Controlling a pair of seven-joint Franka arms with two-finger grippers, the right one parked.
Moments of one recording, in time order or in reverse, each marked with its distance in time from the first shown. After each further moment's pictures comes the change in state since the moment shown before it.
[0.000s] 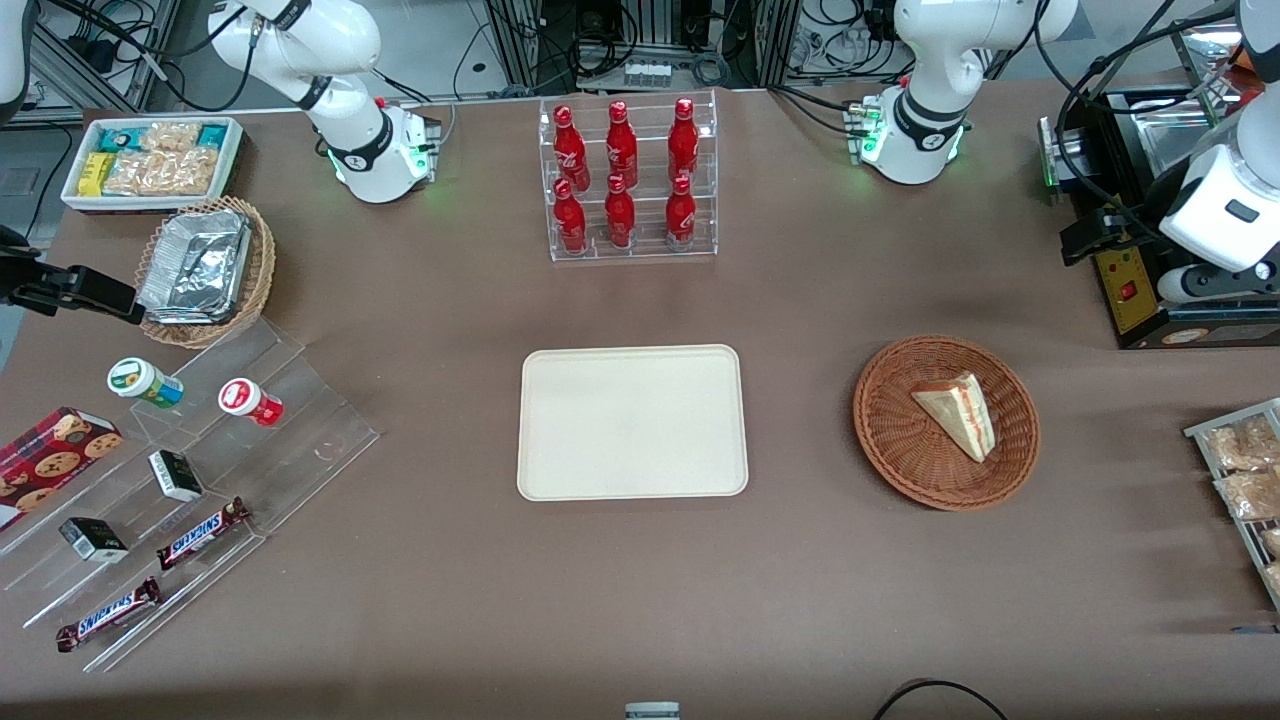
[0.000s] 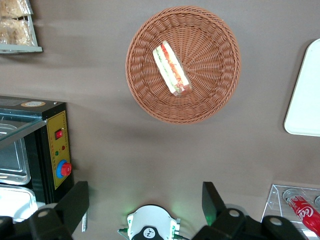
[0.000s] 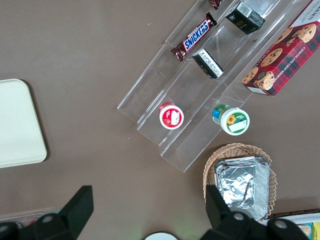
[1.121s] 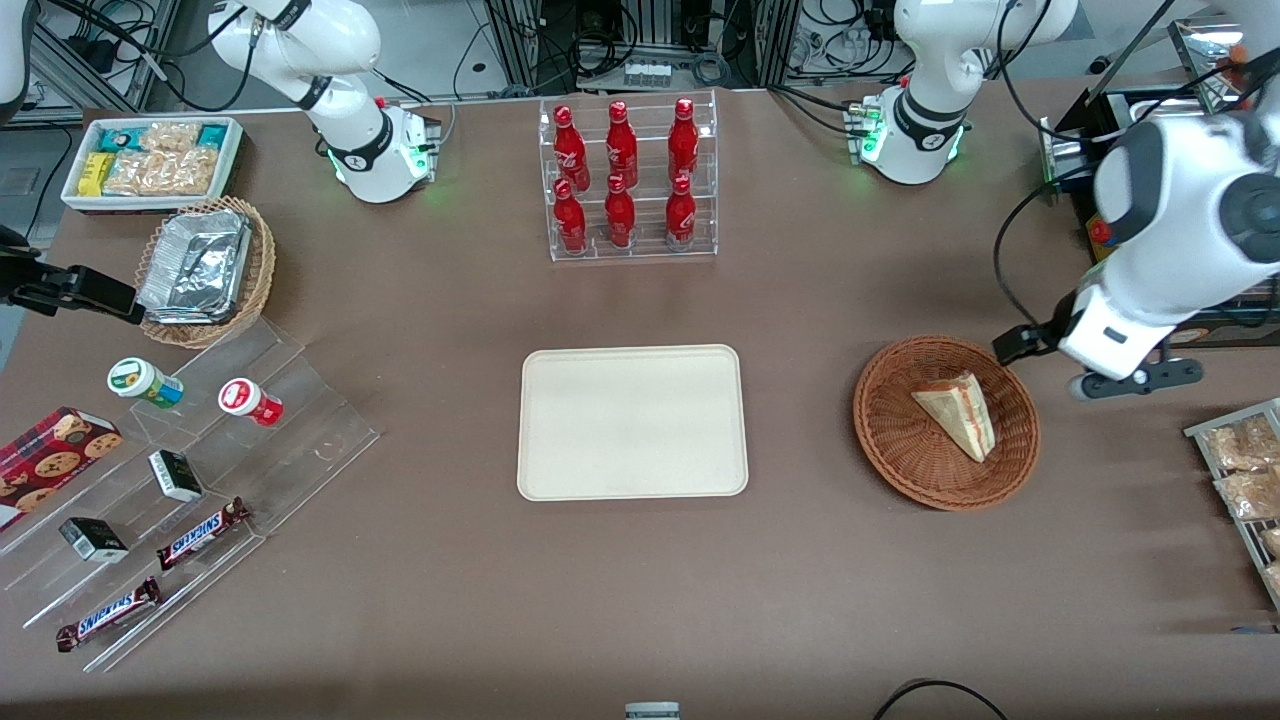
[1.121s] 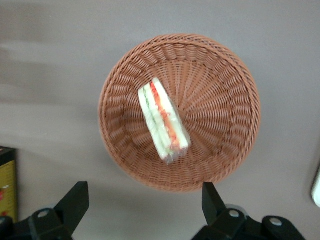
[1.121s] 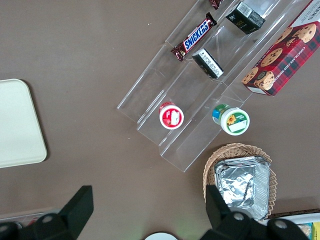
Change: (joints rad) arm 0.002 0.055 0.011 -0.469 -0.018 0.671 -0.084
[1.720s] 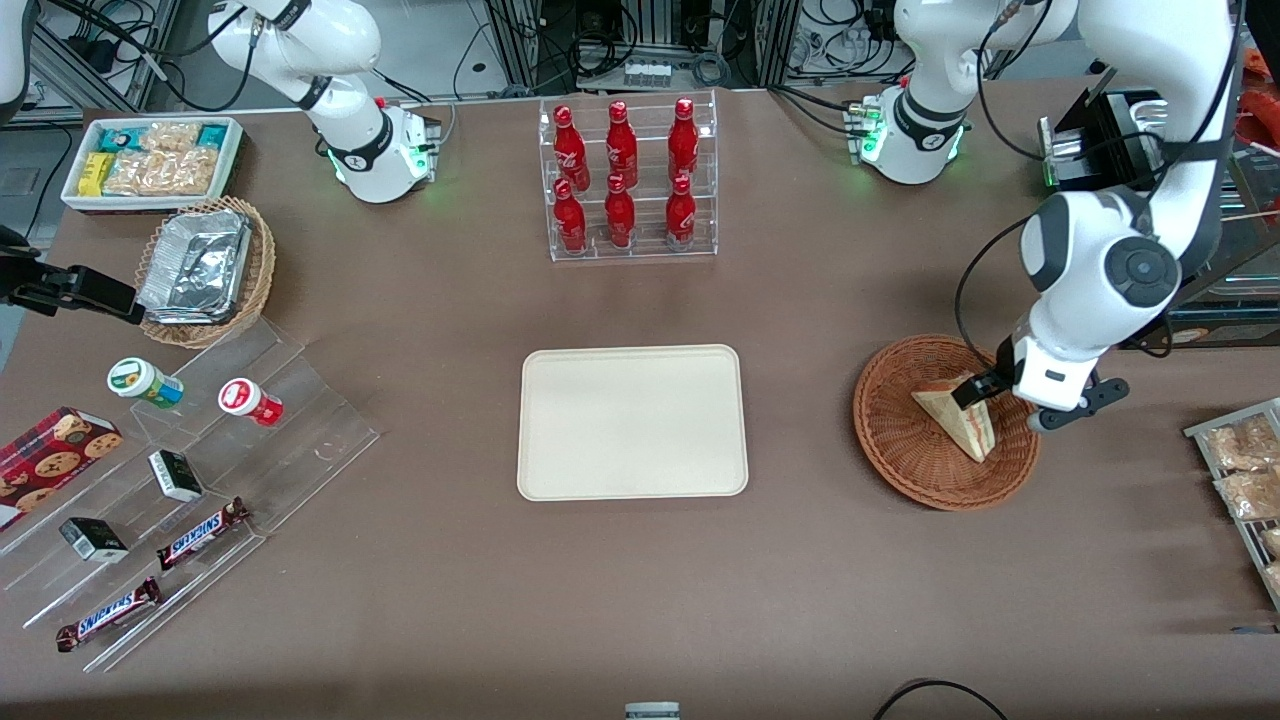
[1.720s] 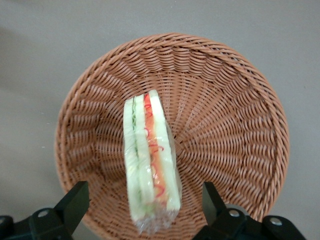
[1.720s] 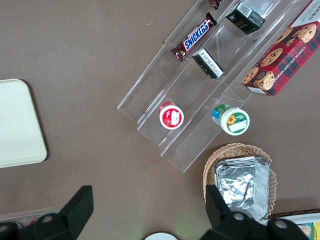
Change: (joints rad) arm -0.003 0.140 -0.008 -0.141 -0.006 0.351 -0.270
